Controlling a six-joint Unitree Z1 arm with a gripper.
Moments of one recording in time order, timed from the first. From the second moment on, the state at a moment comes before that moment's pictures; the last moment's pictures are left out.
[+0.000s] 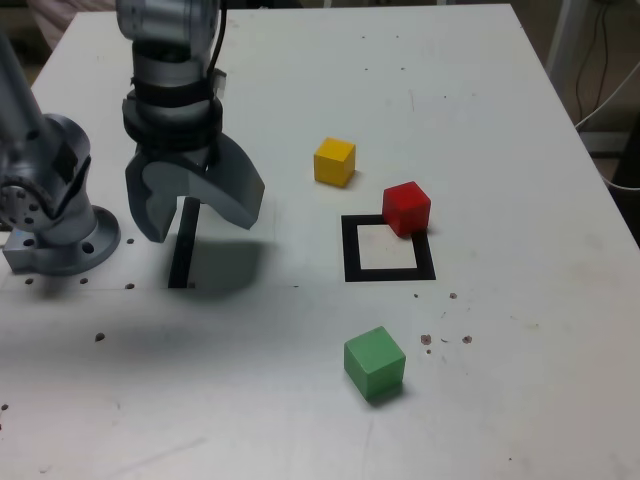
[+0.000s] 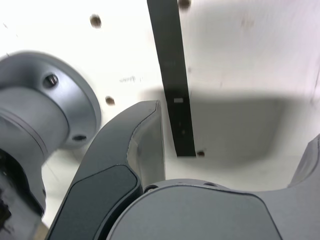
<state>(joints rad) -0.09 1.51 -0.76 0.98 0.01 0.01</state>
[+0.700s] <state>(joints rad) -0.08 1.52 -0.95 1.11 -0.03 0.01</state>
